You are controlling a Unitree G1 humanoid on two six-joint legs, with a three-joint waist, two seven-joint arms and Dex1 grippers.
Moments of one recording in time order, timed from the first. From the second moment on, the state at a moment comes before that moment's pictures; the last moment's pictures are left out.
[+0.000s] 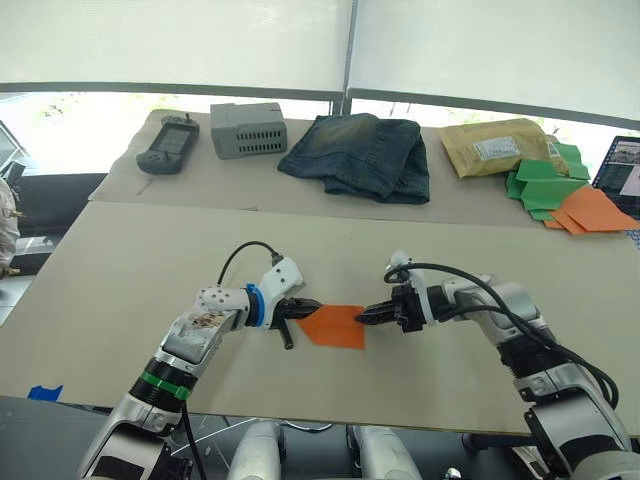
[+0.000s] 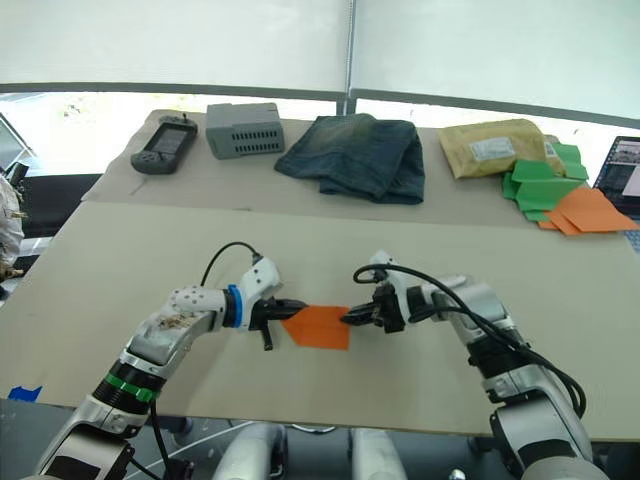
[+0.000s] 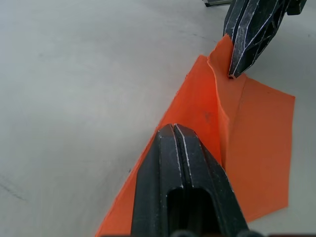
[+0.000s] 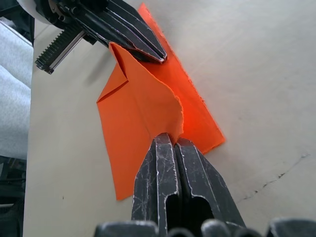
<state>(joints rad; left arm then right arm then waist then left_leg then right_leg) -0.42 0.47 -0.28 0.00 -0.21 0.54 -0.92 -0.60 -0.57 0.29 0.23 0.38 0.85 1.17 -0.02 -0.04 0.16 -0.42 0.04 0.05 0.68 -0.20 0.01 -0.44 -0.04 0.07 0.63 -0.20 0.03</state>
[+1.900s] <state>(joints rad) -0.37 0.41 -0.25 0.10 -0.23 0.34 -0.96 -0.33 -0.58 0.08 -0.23 0.34 0.60 0.91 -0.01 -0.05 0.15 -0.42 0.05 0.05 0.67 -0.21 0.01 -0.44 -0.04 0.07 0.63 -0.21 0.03</state>
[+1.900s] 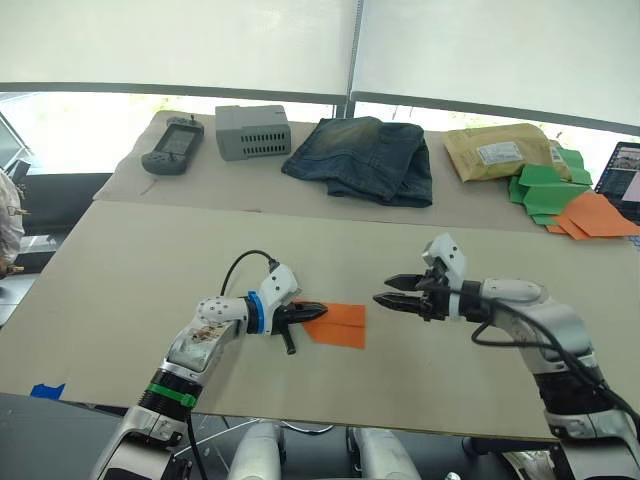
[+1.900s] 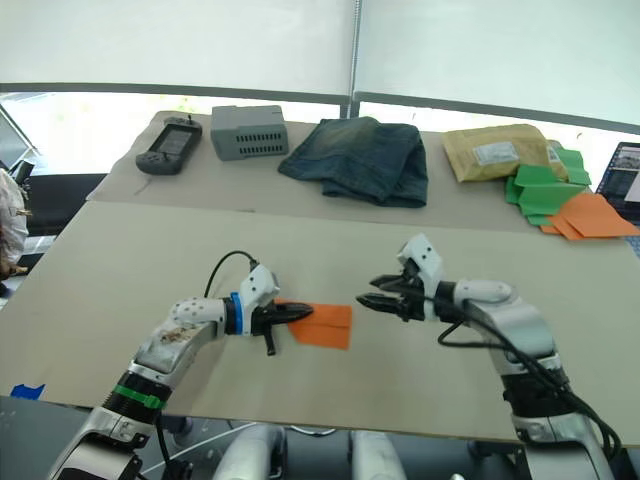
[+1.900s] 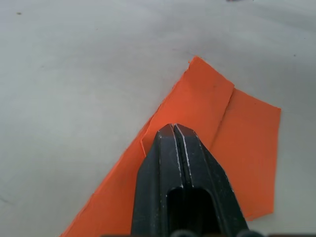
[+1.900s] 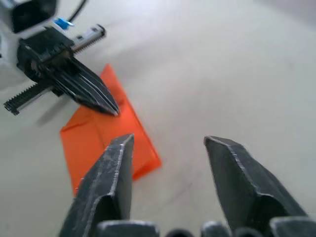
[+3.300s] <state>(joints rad) -0.40 0.44 -0.26 0.14 -0.22 0.32 -1.02 0.06 -0.38 0.10 -0.24 0.20 0.22 0.54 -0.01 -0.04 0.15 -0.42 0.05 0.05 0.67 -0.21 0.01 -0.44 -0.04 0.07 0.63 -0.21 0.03</state>
